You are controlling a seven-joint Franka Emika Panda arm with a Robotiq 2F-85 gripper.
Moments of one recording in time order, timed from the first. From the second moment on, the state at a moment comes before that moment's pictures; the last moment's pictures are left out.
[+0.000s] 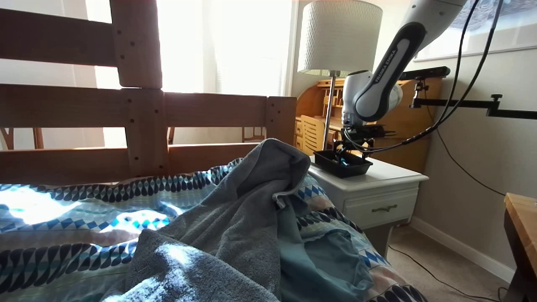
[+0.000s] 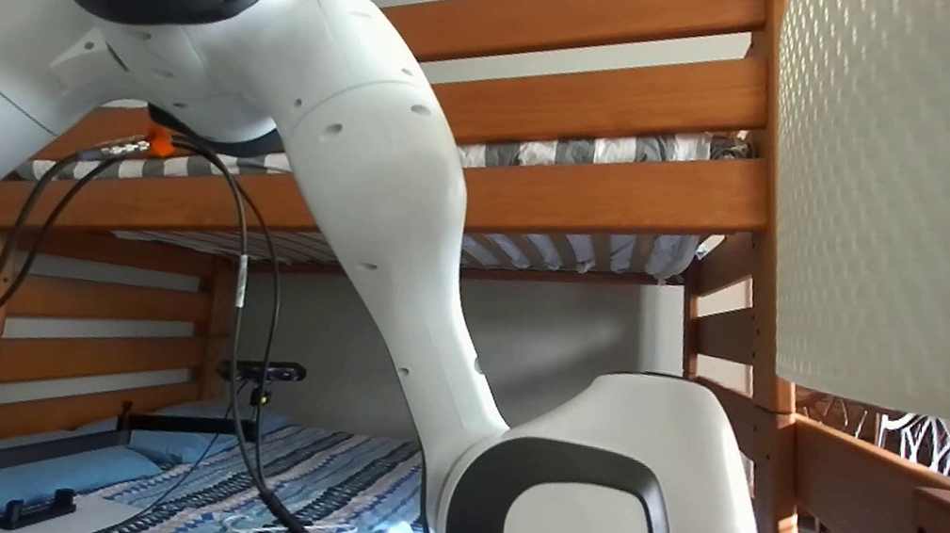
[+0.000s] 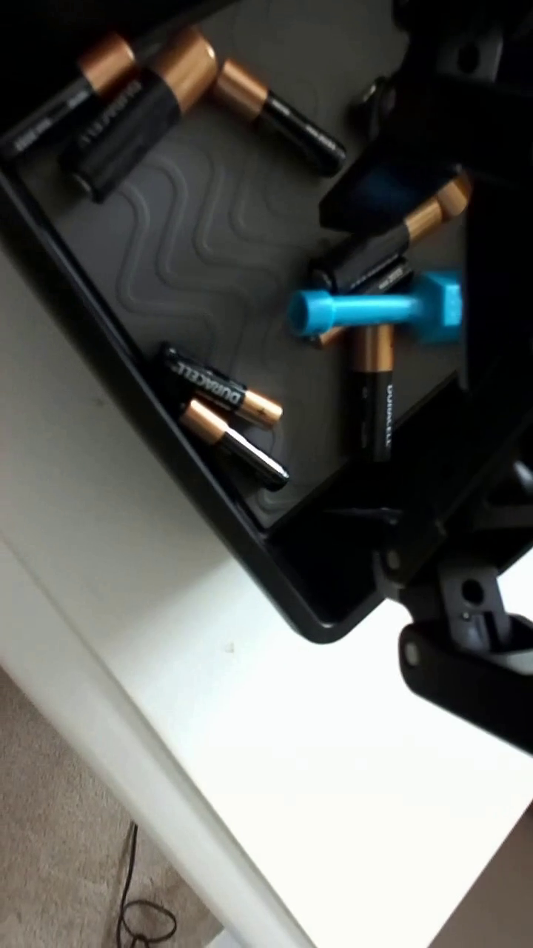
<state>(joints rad) 0.08 0.68 -0.35 -2.03 -0.13 2.75 0.91</state>
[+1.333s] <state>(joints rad) 0.08 0.69 -0.35 -2.00 -0.13 2.75 0.86</state>
